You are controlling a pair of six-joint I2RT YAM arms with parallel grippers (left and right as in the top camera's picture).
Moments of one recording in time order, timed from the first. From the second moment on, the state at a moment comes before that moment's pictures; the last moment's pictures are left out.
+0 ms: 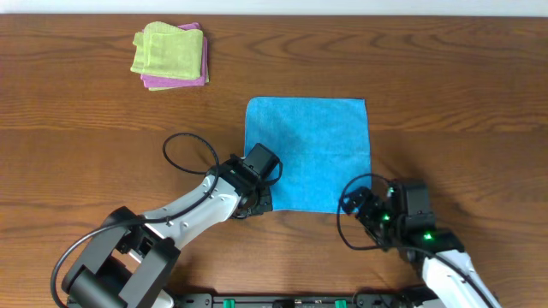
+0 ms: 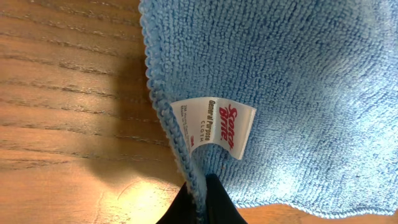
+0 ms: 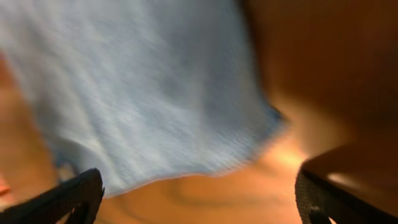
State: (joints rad) left arm -0.67 1.65 0.82 -0.55 0.08 -0.80; right arm 0.20 1.01 0.30 -0.31 -0.31 1.01
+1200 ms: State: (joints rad) left arm -0.67 1.65 0.82 -0.55 0.07 -0.75; right arm 0.24 1.09 0.26 -0.24 -0.21 1.19
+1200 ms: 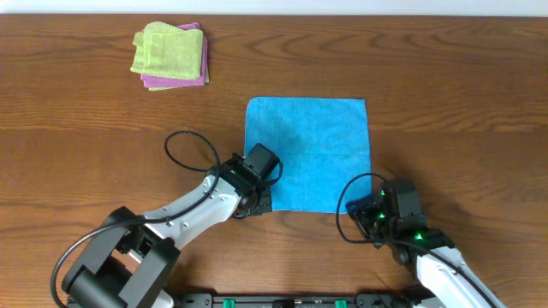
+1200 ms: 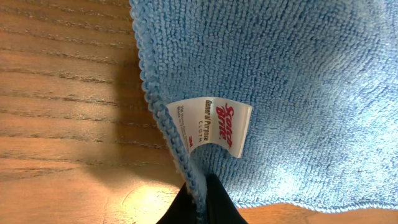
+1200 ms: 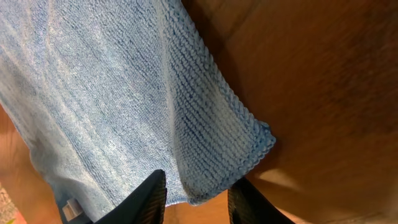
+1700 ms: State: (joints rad) left arm -0.67 1.65 0.82 -0.55 0.07 -0.75; right arm 0.23 1.09 0.26 -0.21 -0.06 1.16
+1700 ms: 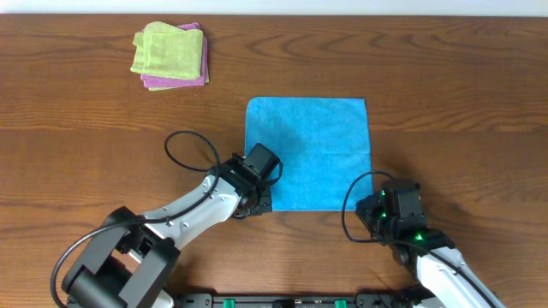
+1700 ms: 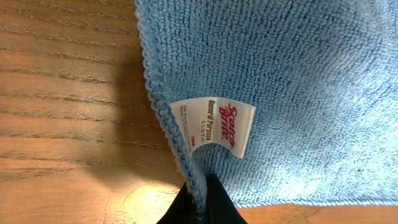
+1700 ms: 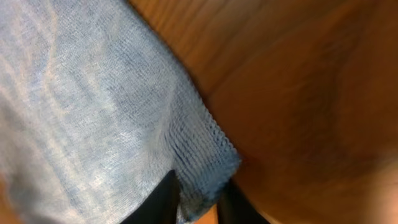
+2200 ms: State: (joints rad) left arm -0.67 1.65 0.82 -0.55 0.07 -0.75; right arm 0.23 1.09 0.25 -0.18 -0.03 1.11
